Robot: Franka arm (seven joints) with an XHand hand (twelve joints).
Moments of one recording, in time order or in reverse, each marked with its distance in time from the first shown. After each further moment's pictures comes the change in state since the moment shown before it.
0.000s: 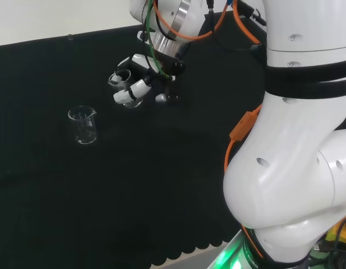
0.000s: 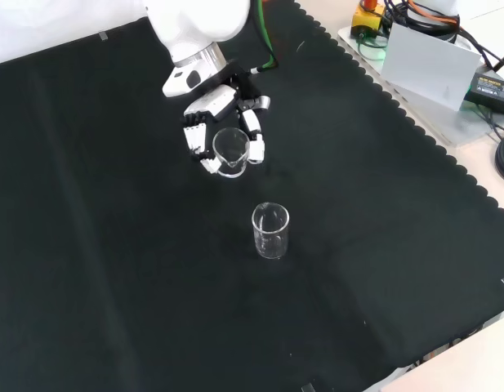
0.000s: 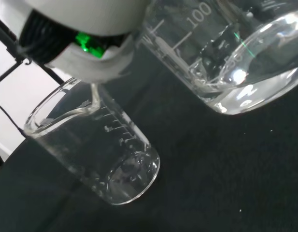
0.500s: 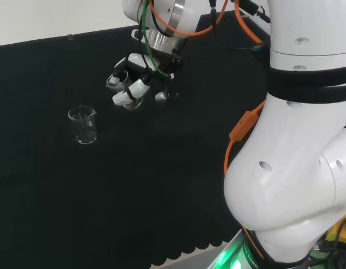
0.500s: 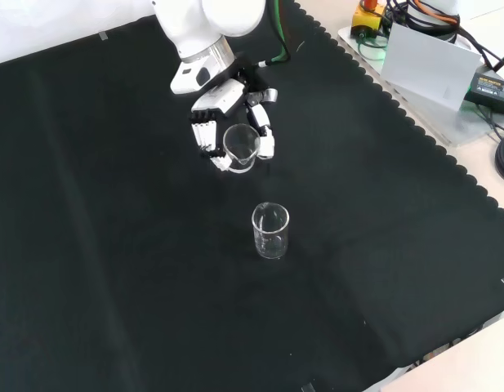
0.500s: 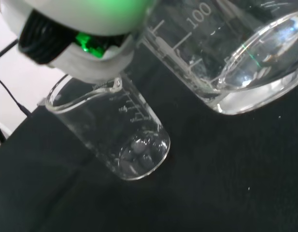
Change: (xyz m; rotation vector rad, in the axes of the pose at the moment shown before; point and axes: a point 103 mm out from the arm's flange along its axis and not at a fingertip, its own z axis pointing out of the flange) arm 0.018 -0.009 -0.004 0.067 -0.053 -0.010
